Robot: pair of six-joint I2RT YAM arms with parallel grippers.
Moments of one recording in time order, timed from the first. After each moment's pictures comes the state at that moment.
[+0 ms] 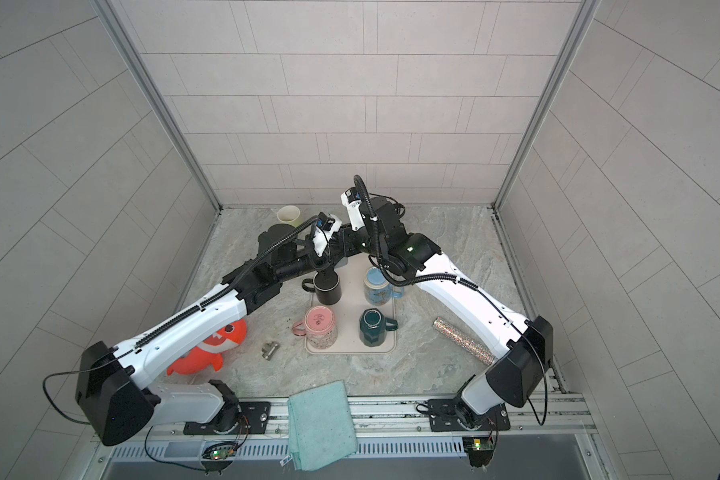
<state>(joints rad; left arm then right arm) -0.64 1.32 1.11 -0.07 0.28 0.00 0.66 1.51 1.55 -0.48 -0.09 0.34</state>
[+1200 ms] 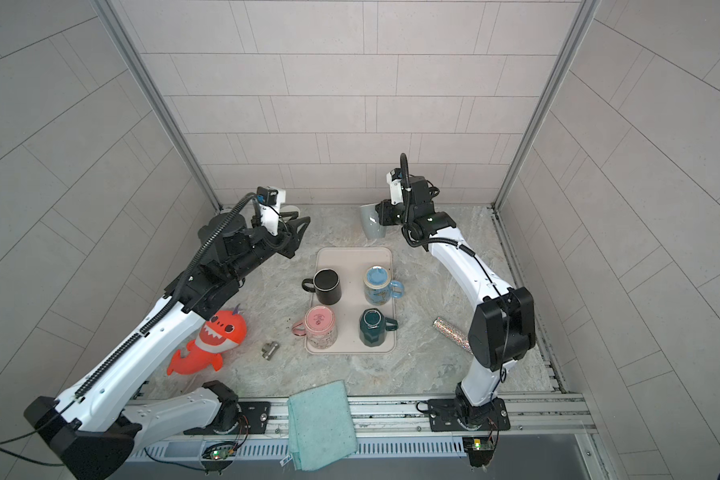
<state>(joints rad) -0.47 1.12 1.22 -0.28 0.04 -0.12 0.28 1.73 1.60 -0.31 -0.23 0.28</state>
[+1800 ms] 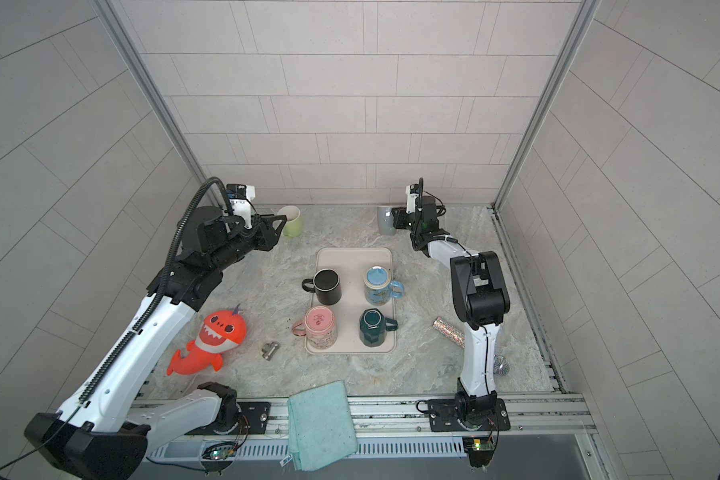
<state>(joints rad) -0.27 1.13 1.22 -0.36 0.21 -0.29 0.14 2.03 1.40 0.33 -0.25 0.34</state>
